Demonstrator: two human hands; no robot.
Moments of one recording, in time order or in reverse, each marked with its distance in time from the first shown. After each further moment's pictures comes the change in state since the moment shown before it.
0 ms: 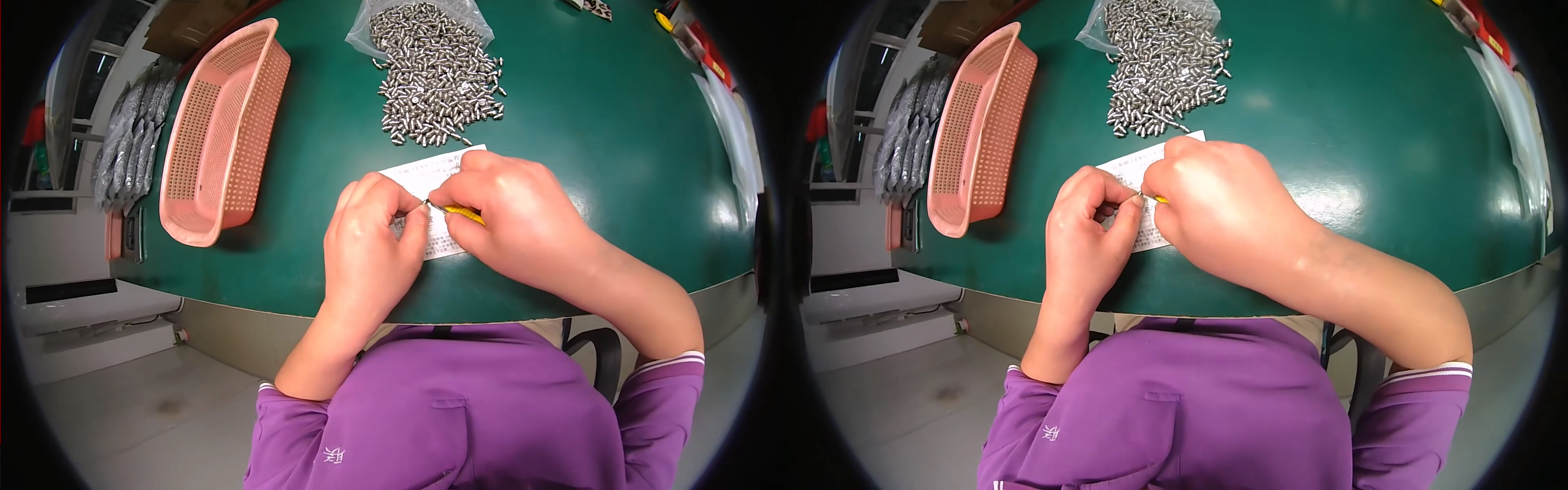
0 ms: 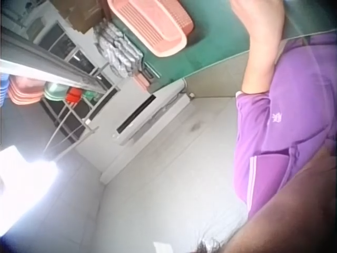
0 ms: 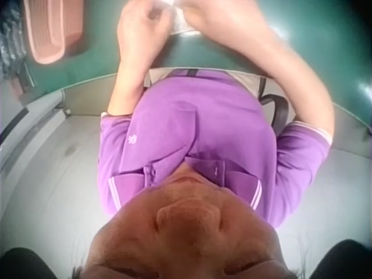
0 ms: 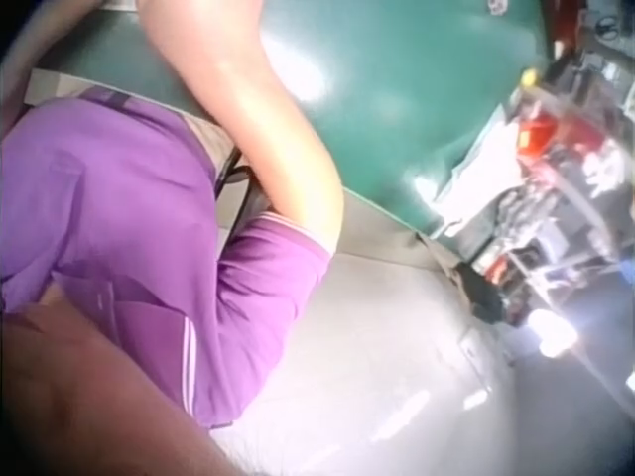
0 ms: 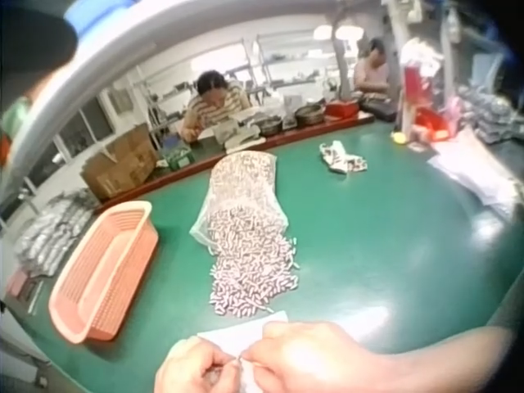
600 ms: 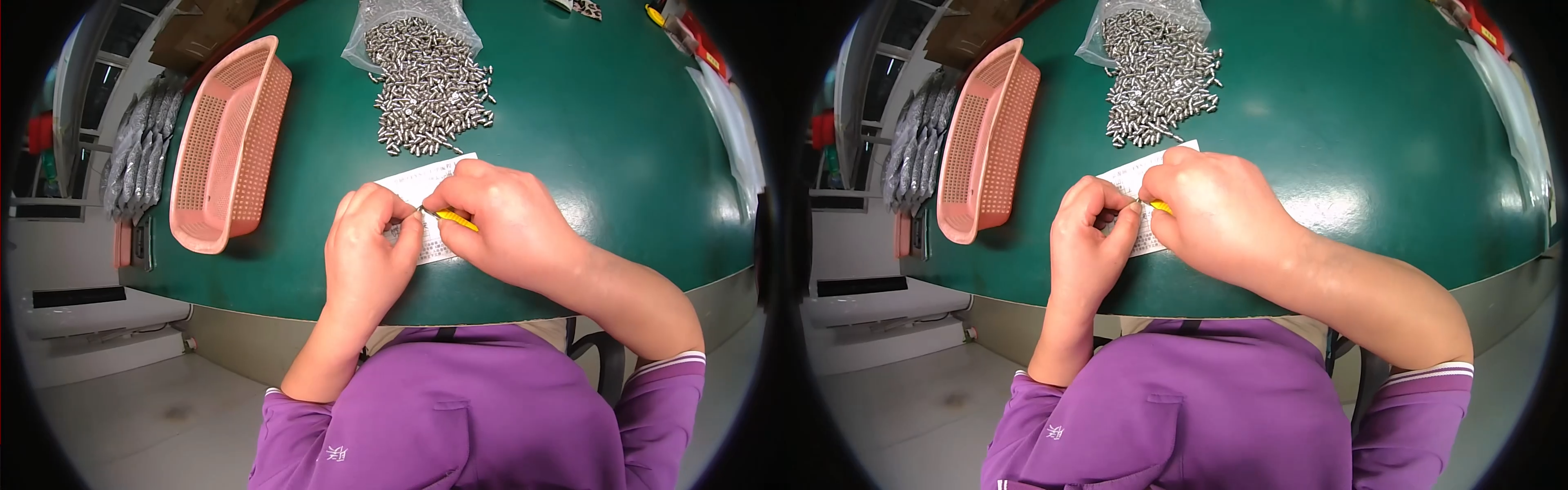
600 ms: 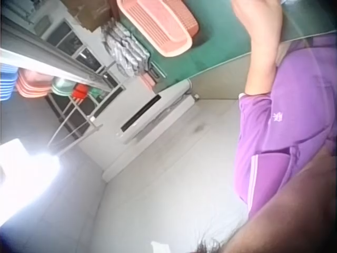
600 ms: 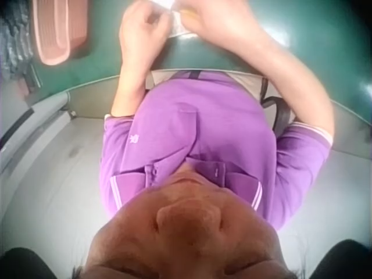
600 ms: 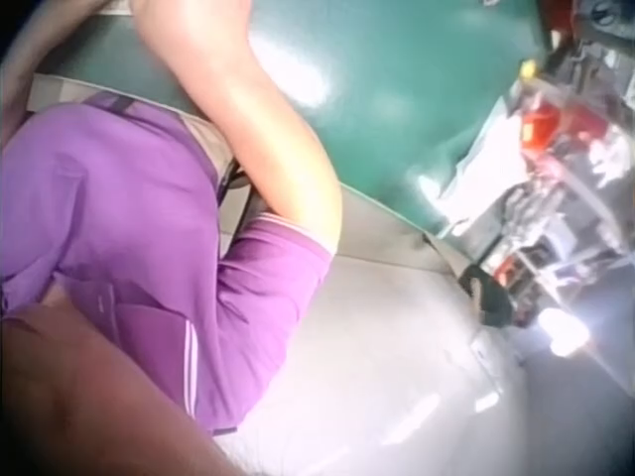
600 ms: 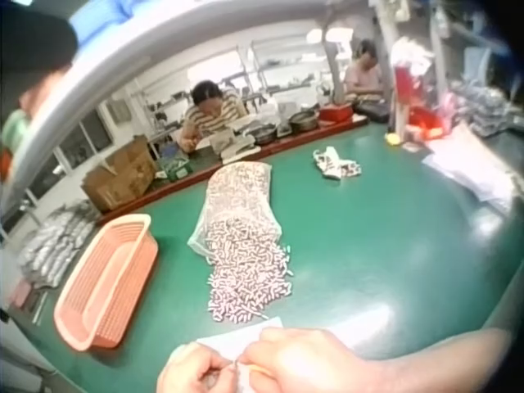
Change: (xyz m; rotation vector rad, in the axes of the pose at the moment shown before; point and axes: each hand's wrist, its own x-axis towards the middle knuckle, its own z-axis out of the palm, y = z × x) left_hand -0.001 -0.002 0.001 0.024 0.007 0.053; right_hand -0.007 0.005 0.007 0.031 0.030 0.074
